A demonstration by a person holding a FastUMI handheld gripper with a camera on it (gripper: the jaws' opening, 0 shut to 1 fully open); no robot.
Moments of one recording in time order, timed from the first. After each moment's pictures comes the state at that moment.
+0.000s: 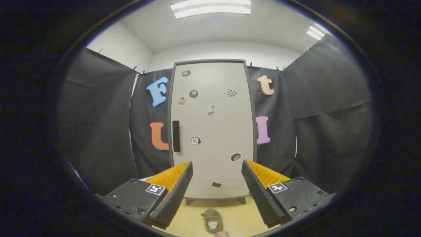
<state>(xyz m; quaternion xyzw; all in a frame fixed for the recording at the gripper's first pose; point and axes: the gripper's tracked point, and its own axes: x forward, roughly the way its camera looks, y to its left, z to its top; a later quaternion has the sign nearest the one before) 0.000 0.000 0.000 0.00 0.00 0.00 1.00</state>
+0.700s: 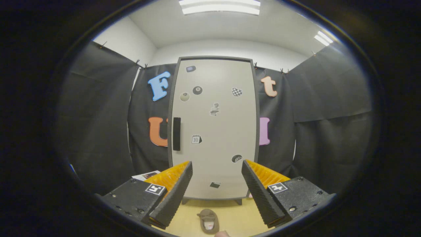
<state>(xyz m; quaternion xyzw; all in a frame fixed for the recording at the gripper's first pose) 0.026 0.013 0.006 -0.03 0.01 0.00 1.00</state>
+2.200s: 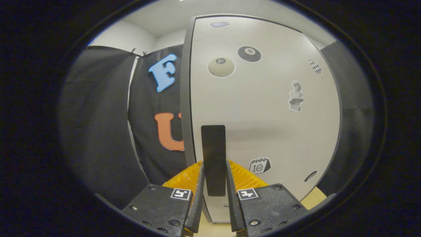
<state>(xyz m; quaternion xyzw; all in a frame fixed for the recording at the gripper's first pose) 0.267 0.157 0.006 0.01 0.09 0.05 0.99</state>
